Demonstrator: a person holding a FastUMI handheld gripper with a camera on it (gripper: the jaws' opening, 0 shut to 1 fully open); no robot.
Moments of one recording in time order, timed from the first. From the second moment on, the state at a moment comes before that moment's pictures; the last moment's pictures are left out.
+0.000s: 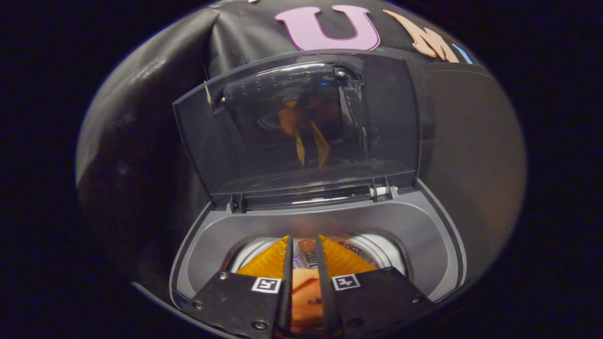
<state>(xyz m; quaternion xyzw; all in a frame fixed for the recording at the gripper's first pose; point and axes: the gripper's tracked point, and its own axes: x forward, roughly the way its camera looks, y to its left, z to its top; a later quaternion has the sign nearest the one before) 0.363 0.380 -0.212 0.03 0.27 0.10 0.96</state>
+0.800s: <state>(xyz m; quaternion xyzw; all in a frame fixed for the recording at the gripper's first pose) 0.378 0.408 -0.071 -0.02 0.15 0.11 0.98</state>
